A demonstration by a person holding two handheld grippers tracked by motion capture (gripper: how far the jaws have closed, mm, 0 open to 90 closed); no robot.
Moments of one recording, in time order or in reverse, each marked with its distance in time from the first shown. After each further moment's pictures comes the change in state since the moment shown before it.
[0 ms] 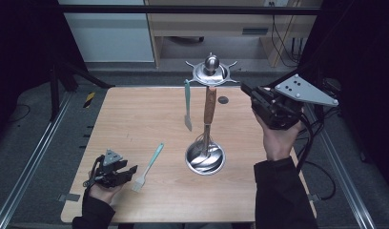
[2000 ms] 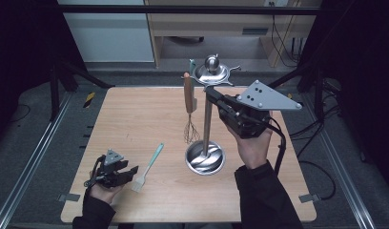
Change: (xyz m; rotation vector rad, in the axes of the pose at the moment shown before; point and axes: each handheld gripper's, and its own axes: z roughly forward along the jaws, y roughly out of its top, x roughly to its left) left arm -0.001 0.000 0.002 0.010 -0.010 -0.005; right arm 0.058 0.005 0.020 0.002 0.182 -0.089
